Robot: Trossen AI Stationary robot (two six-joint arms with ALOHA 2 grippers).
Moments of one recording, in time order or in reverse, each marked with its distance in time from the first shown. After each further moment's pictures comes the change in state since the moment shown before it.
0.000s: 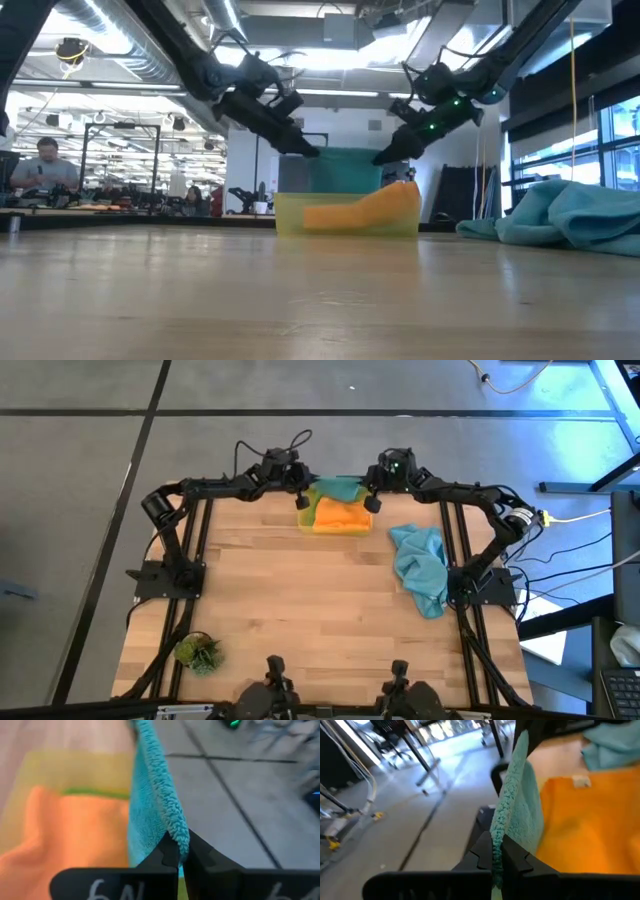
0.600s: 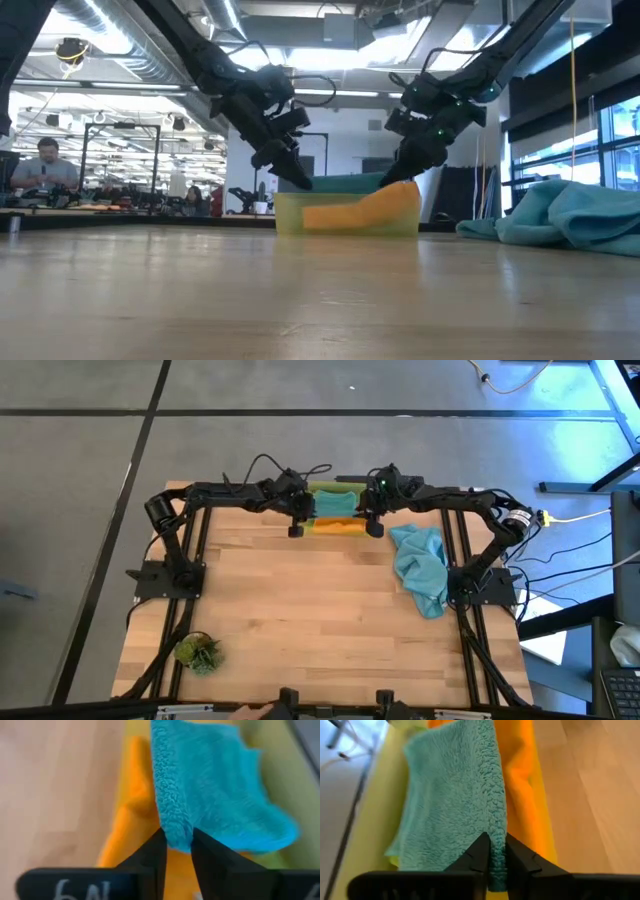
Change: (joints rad) left arm -0.145 0.000 -0.001 -0.392 0.024 0.105; right arm 0.137 0.000 -0.026 -0.275 -0.095 -0.019
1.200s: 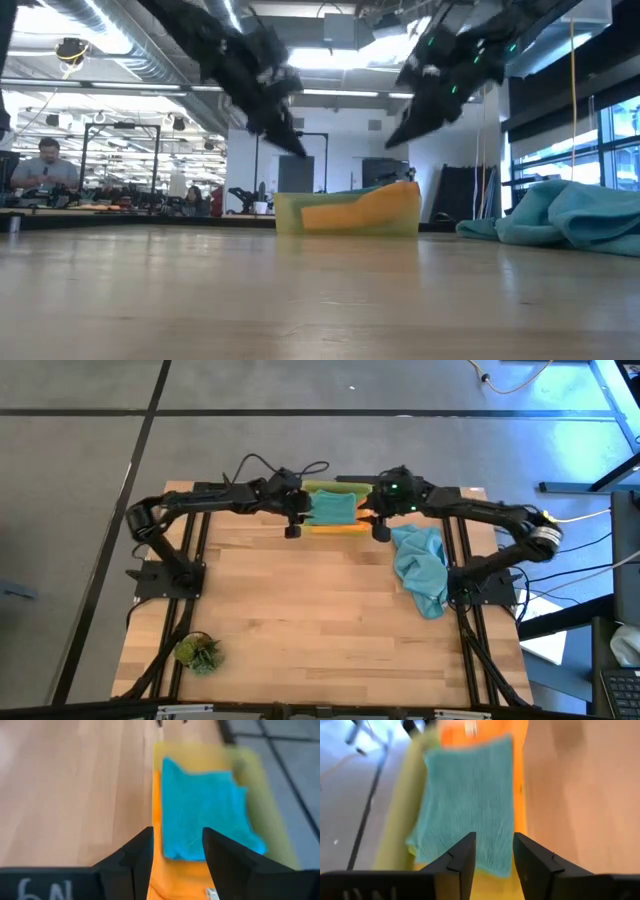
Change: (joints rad) left arm -0.069 -0.159 0.000 -0.128 -0.107 -0.070; right arm 0.110 -0.225 0.000 -0.158 0.098 0.052
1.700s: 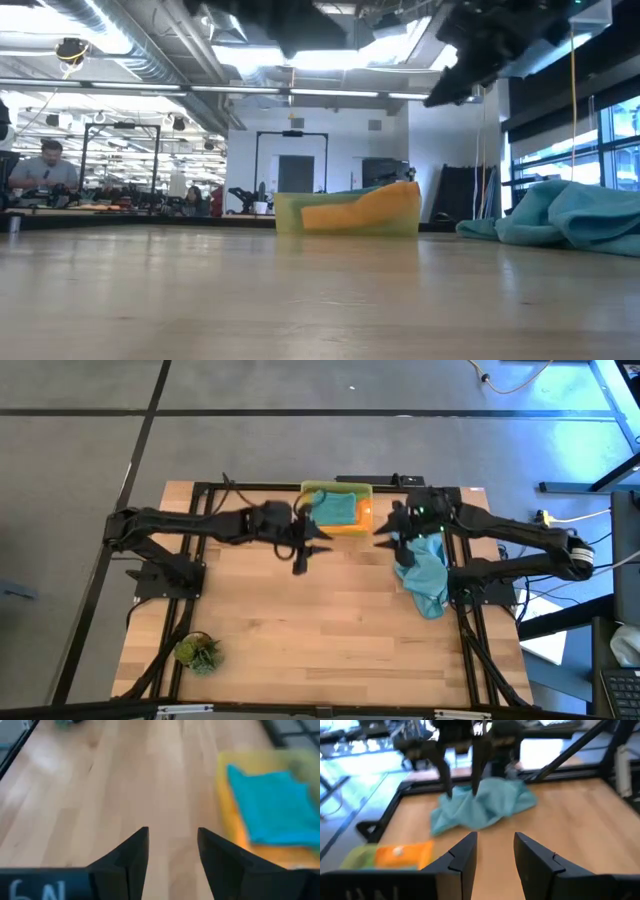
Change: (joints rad) left arm -0.373 -0.205 0.001 0.179 -0.032 -0.392; right arm 0.177 -0.370 -0.096 -0.206 -0.041 0.262
